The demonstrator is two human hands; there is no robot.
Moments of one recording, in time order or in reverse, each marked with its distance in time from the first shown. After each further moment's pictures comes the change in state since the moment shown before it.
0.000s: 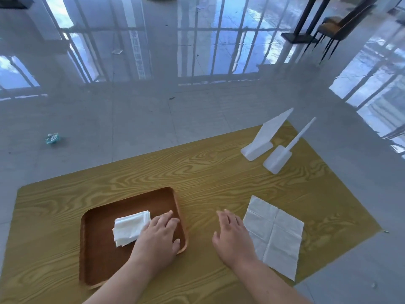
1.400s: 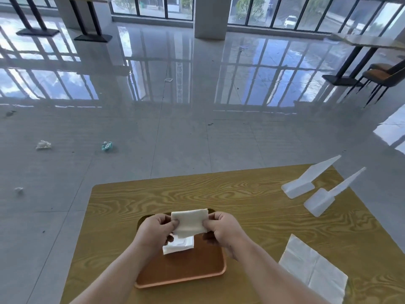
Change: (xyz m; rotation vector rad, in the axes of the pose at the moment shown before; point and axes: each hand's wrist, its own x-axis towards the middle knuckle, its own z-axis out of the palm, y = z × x) left_hand -0.044 -0.096 -0.107 -1.147 0.264 -0.469; right_hand 0.031 -0.180 -0.053 0.965 -0.340 0.154
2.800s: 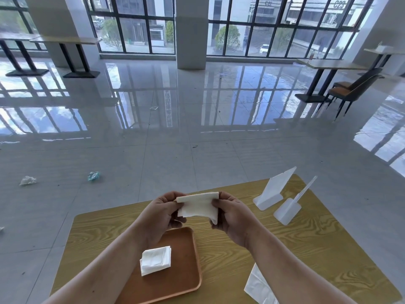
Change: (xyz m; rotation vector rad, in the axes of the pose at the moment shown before) left_hand -0.069 0.155 0.052 -0.415 -0.394 0.186; right_hand -0.092 -0.084 -0.113 0.413 -0.187 -0.254
